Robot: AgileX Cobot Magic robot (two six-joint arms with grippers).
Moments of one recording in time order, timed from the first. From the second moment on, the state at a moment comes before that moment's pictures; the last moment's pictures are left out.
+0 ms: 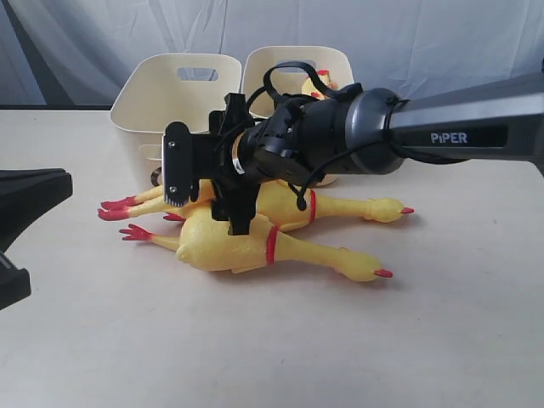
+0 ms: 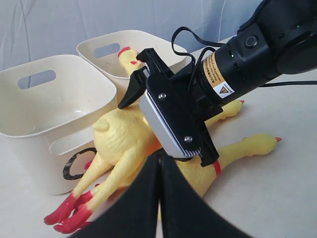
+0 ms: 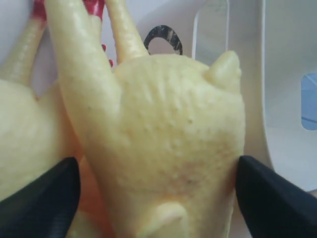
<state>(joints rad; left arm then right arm) 0.02 0.76 -0.38 1.63 -0.69 -1.41 0.78 2.06 -1.40 -0.50 0.21 -0.58</state>
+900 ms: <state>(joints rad) 0.02 0.76 -0.38 1.63 -0.69 -1.41 0.78 2.03 -1.41 -0.49 0.29 -0.58</state>
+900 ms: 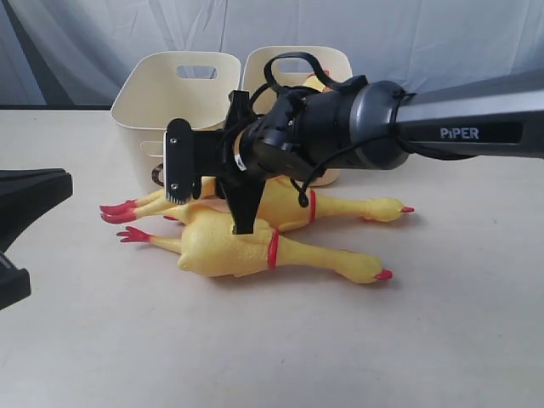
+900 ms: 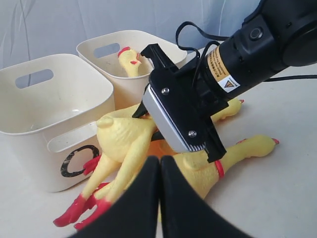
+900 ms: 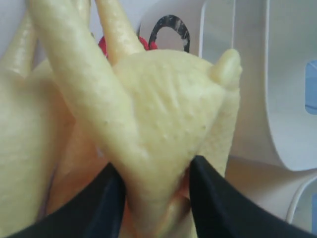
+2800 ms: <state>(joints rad) 0.02 0.76 -0.38 1.63 -0.69 -1.41 0.55 1.97 -1.40 0.68 -0.36 -0.56</state>
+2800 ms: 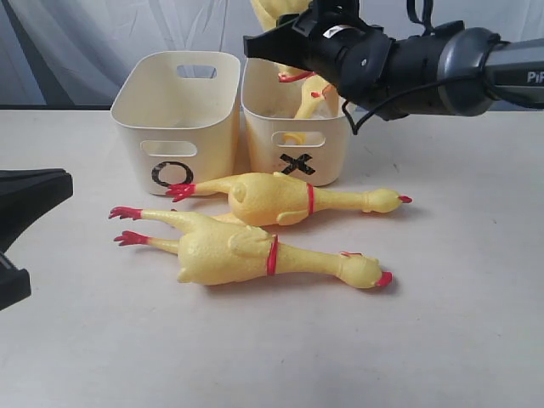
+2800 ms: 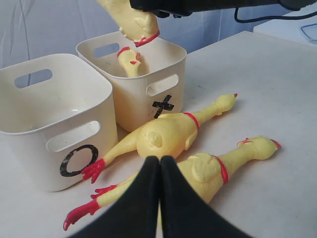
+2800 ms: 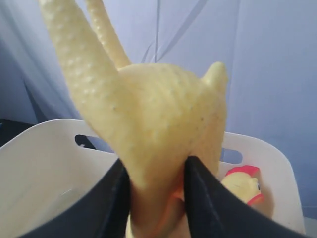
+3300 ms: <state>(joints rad) 0.02 0.76 -0.38 1.64 -0.70 -1.41 0.55 2.04 -1.40 0.84 -0.42 -0.67</state>
